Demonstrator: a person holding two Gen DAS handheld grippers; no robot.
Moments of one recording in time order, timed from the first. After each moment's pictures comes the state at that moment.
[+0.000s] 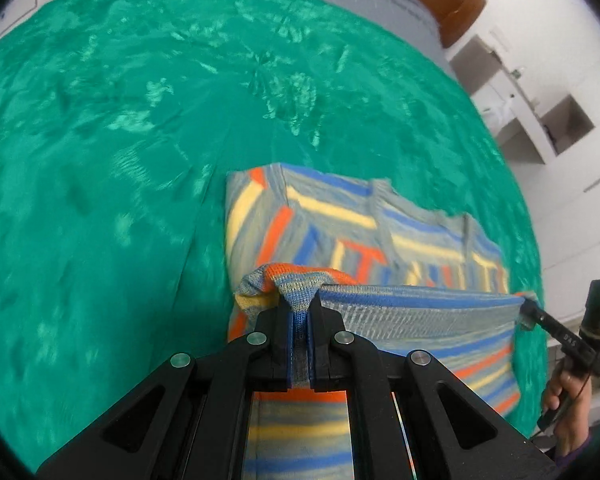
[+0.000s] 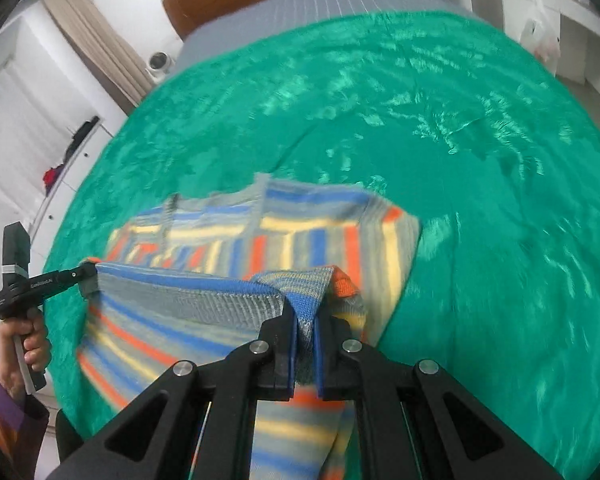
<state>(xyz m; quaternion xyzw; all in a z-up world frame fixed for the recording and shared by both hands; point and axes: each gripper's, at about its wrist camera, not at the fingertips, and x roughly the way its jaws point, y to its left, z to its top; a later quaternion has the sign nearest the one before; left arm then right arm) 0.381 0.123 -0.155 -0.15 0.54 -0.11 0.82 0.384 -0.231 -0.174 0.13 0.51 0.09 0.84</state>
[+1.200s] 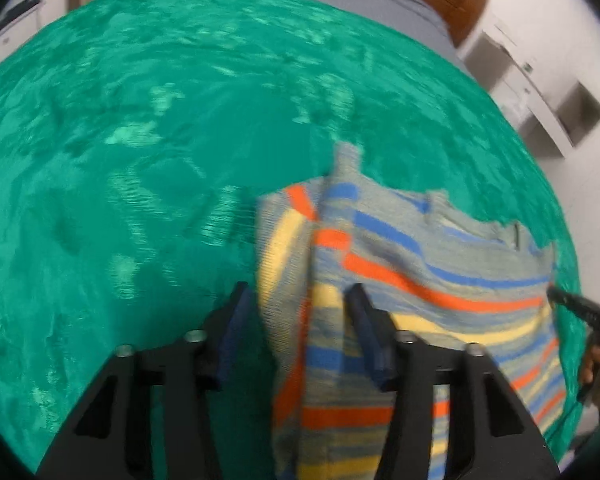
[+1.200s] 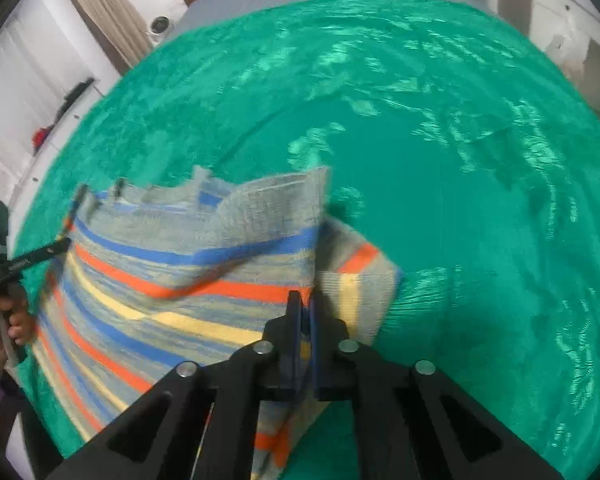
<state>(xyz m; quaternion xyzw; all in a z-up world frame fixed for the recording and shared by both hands) 0.382 0.137 -0.182 -0.12 0.51 -0.07 0.85 0.418 -0.252 -0.209 0.06 0.54 0.09 0.84</state>
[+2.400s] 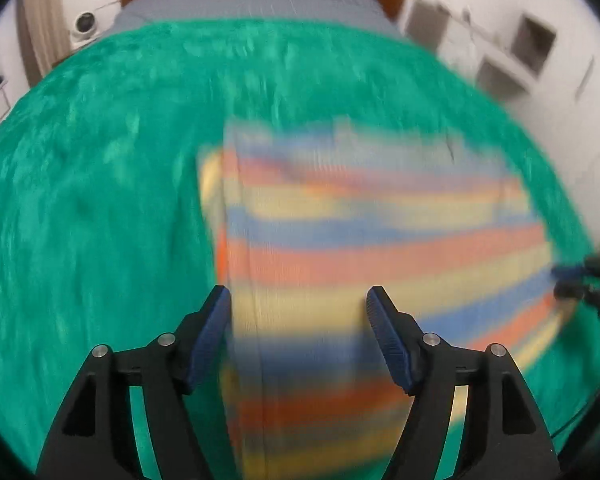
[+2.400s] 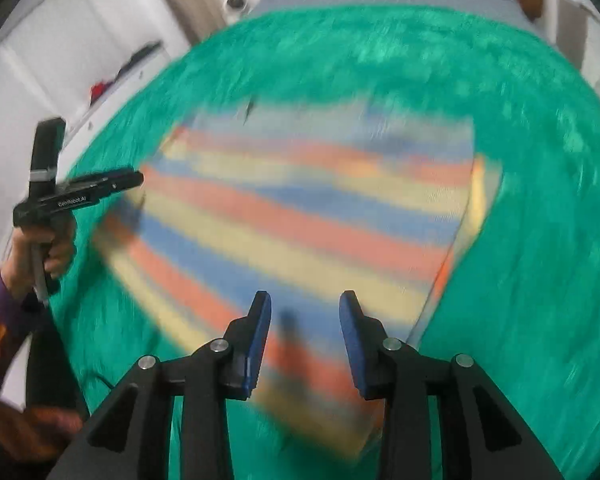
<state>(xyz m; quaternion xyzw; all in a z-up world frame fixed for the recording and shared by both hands) 0.283 0.090 -0.169 0.02 0.50 -0.13 0.86 0.290 -0.180 -0.197 0.01 0.54 0.21 0.82</state>
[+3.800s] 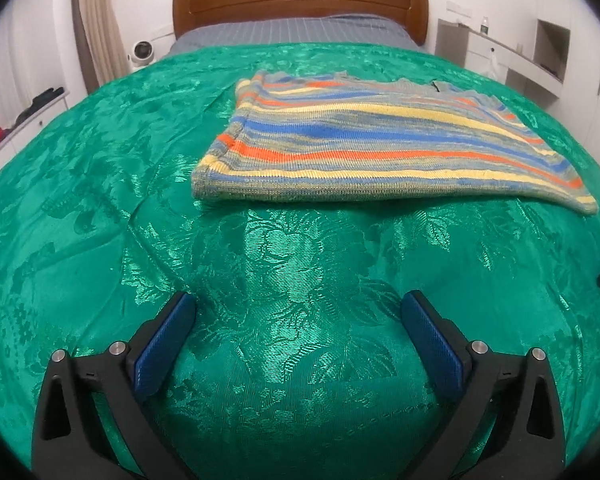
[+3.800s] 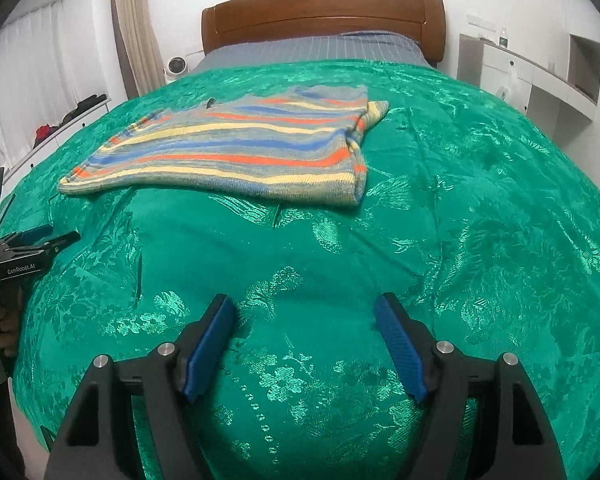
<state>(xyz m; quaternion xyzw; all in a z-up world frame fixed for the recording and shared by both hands) 0.122 0.072 -0.214 0.03 0.39 -0.04 0.92 0.127 -0.179 -0.247 0.00 0.39 0.04 0.92</state>
